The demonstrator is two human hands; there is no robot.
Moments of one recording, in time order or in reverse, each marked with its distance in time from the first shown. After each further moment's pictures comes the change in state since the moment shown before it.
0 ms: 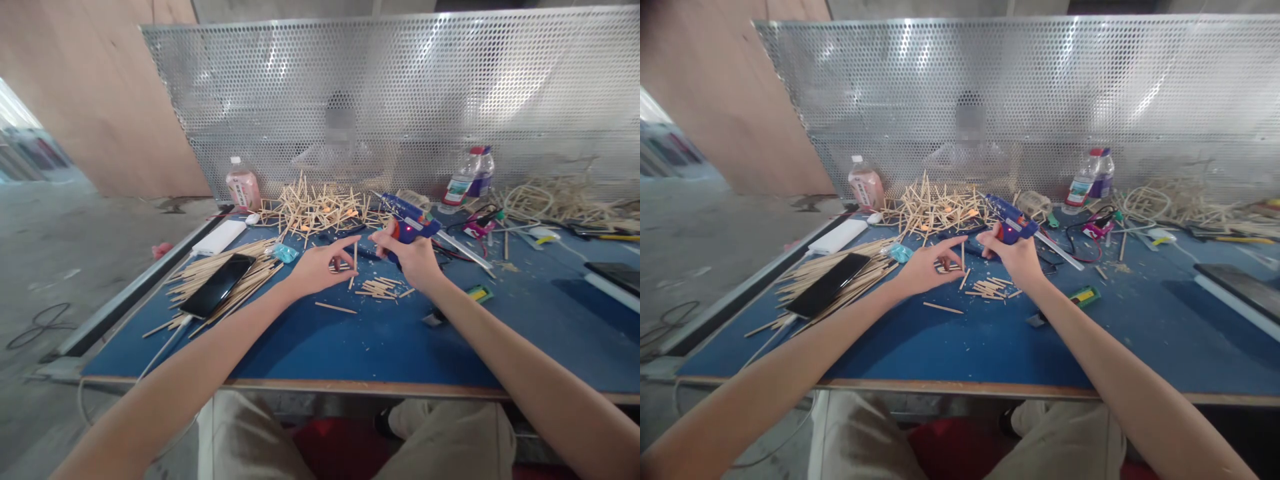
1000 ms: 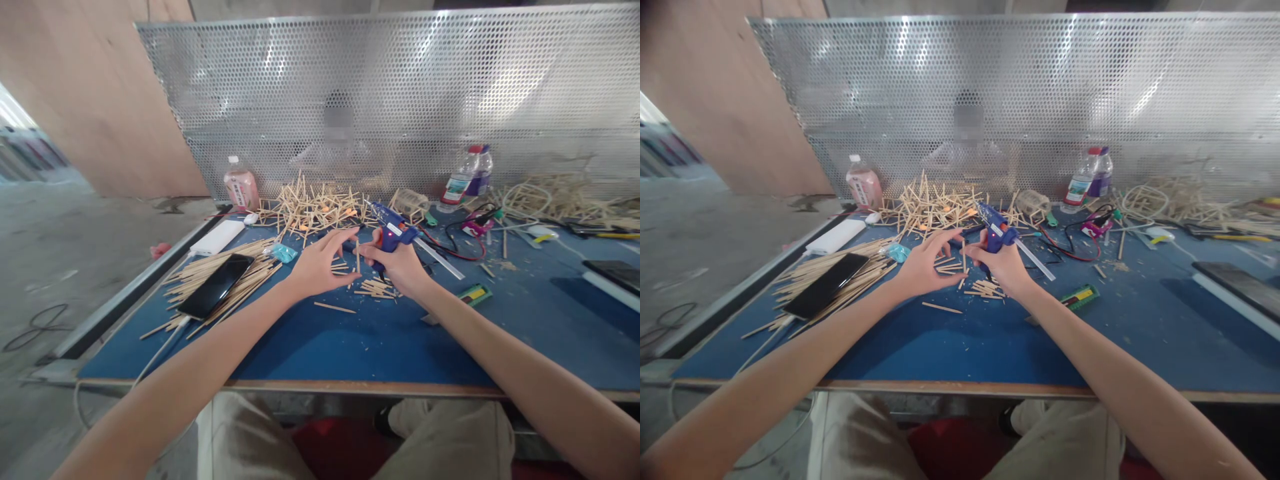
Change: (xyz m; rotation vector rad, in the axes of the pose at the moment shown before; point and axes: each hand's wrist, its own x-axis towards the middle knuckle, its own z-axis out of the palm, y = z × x) left_hand 0.002 0.009 0.000 0.148 0.154 0.161; right_hand -0.008 0.007 0.016 0.168 -0.096 0.146
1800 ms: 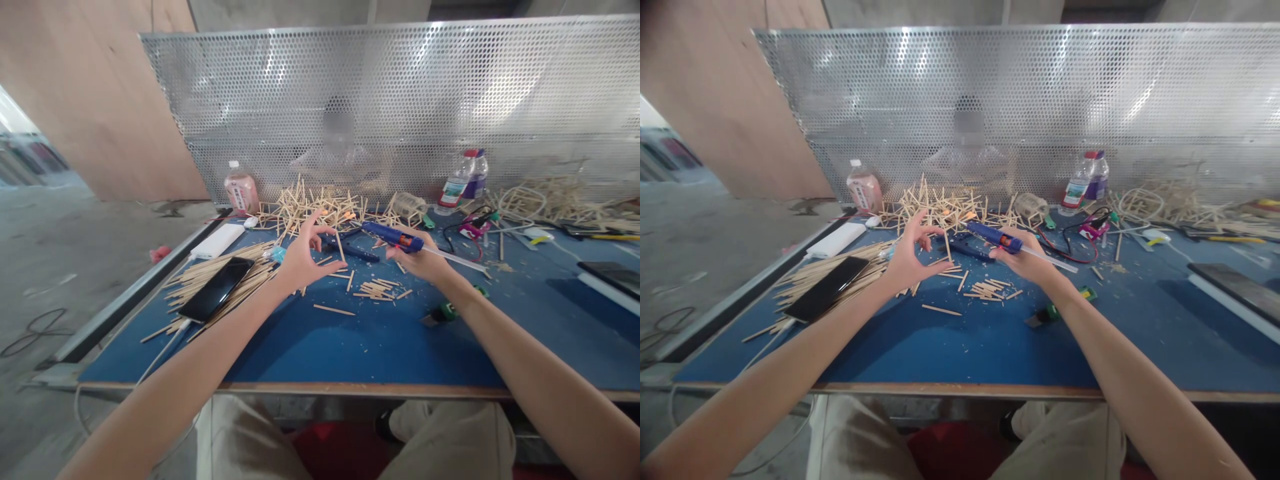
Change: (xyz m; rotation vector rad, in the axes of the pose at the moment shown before) left_hand -0.004 -0.020 -0.015 -0.093 0.173 -0.129; right_hand 0.013 -0.015 -0.062 -0.727 -0.140 -0.347
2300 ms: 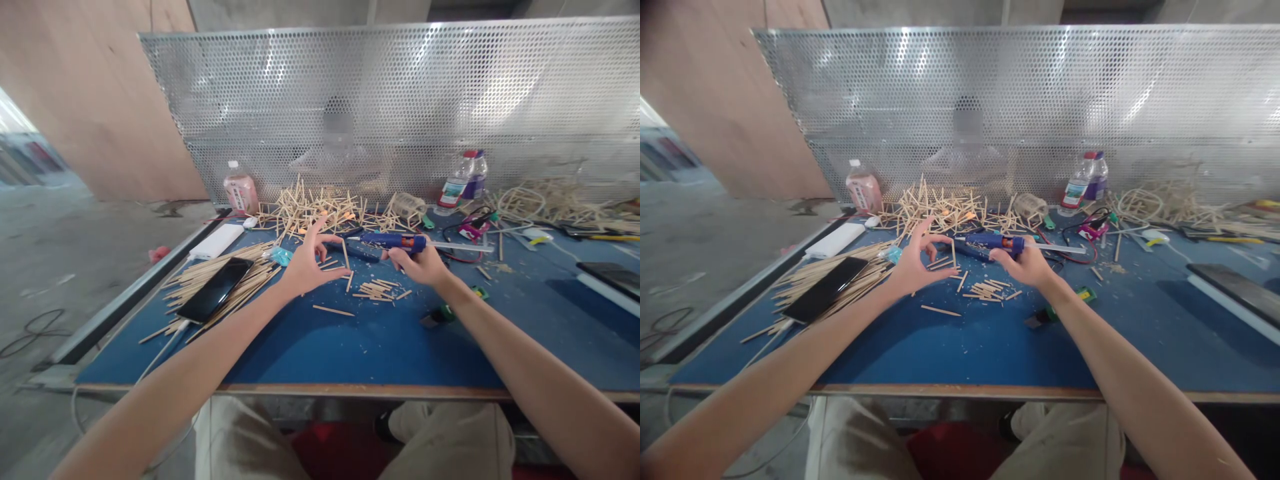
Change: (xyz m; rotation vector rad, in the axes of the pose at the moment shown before) left_hand -0.005 0.003 0.010 -0.085 -0.075 -0.093; right_hand -0.007 0.015 0.003 0.006 -0.005 -0.059
